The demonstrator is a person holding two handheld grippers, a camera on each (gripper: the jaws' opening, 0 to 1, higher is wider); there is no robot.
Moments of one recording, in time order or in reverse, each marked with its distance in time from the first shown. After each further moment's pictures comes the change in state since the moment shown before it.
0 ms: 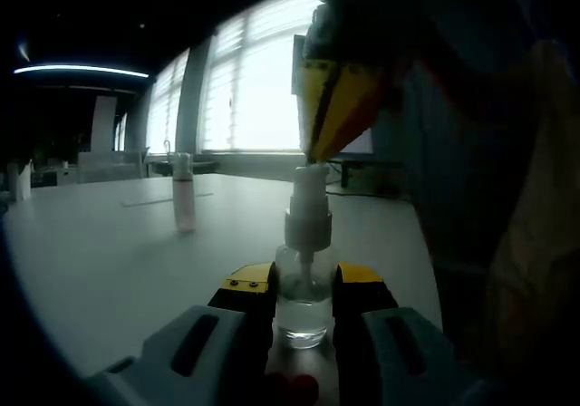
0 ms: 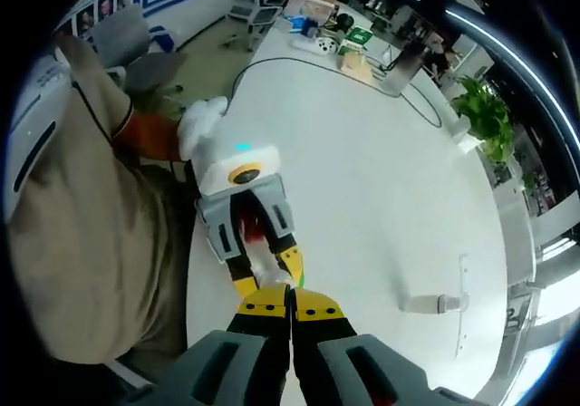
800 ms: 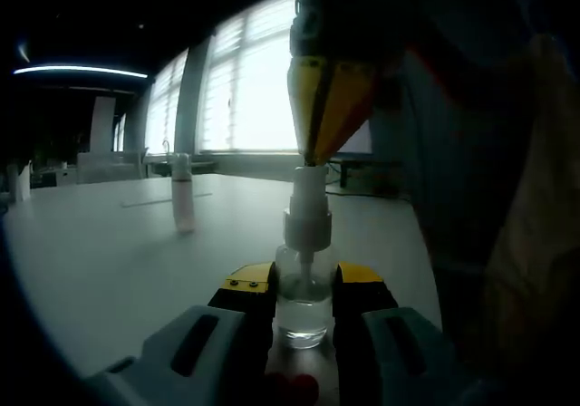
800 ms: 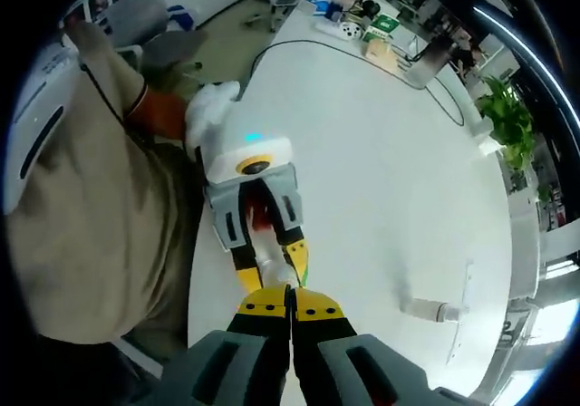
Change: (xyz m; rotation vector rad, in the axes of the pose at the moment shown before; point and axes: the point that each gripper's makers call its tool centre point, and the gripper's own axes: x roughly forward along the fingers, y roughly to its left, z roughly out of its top) left arm 0.000 0.000 0.000 0.001 0.000 -0.005; right arm 0.003 0.001 0.000 -0.083 0.101 0.079
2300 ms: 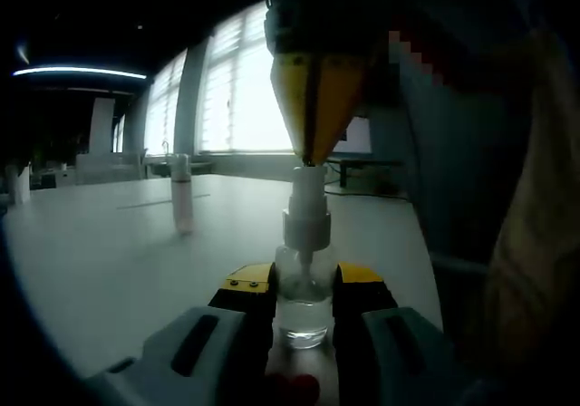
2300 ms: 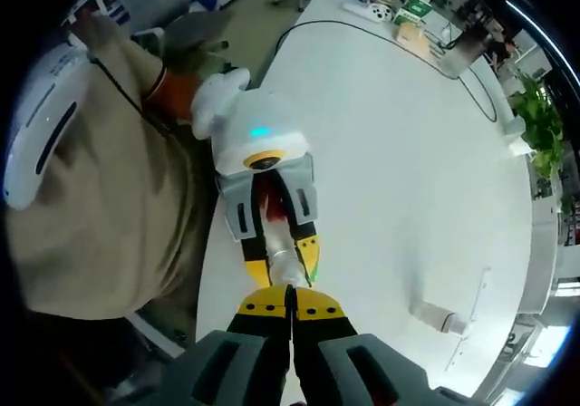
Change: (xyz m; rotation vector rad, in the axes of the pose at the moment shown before) left arm 0.000 0.001 -0.001 0.007 0.000 -0.003; right arm 0.004 0.001 -0.001 -0.059 0.106 0.145
